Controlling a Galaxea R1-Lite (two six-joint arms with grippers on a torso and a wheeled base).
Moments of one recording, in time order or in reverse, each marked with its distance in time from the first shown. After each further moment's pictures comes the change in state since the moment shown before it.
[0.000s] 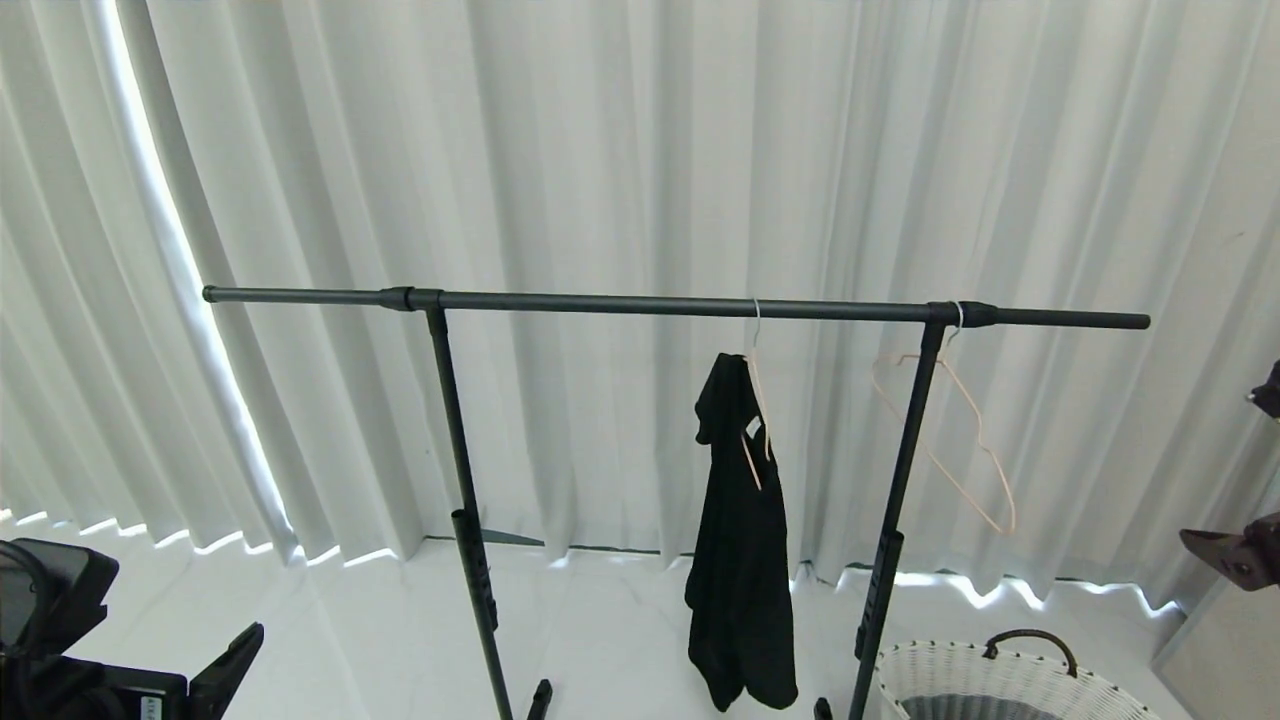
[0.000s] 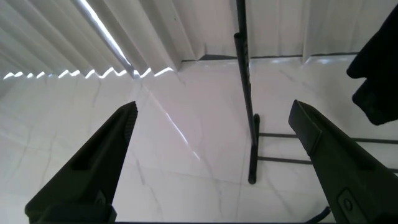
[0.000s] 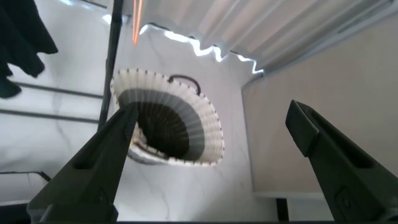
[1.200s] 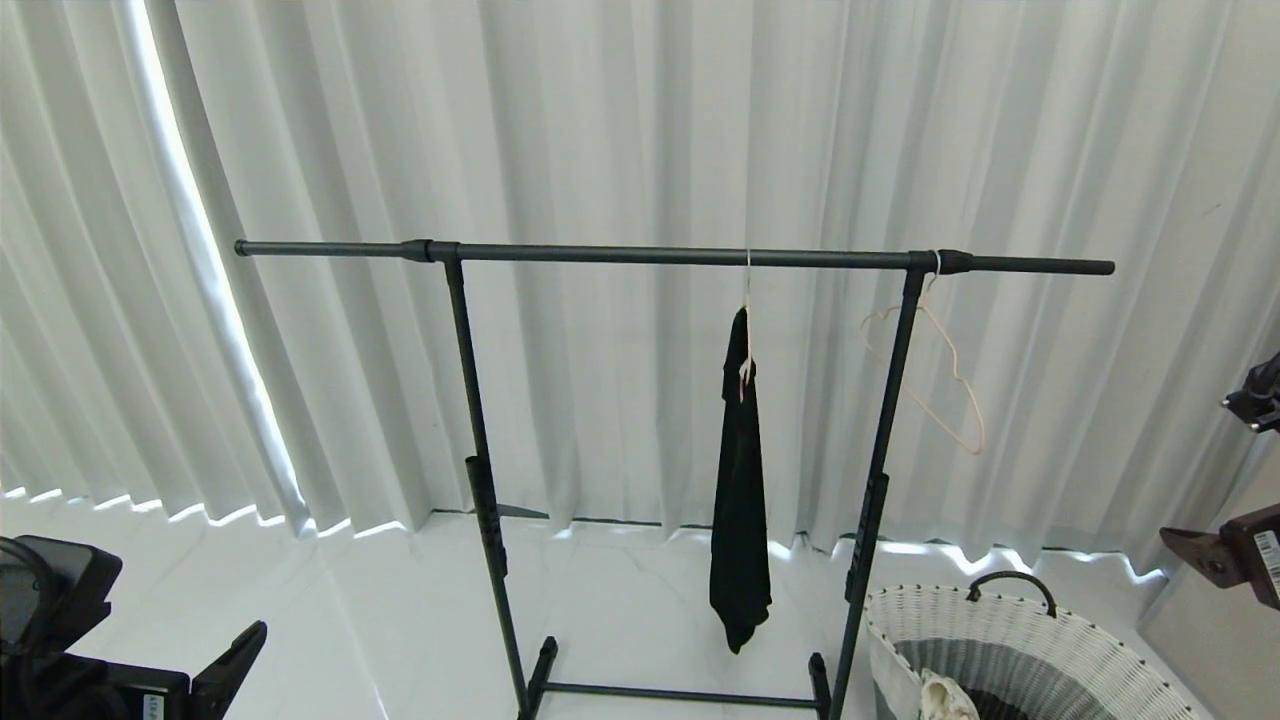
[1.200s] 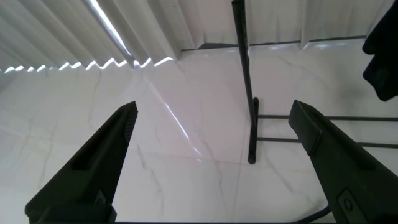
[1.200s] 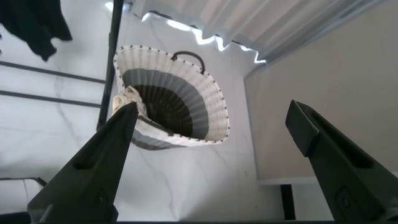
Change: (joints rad) left arm -0.010 0.003 -0.005 0.000 -0.001 0.003; right arm -0.003 0.024 0.051 -0.093 0.001 -0.005
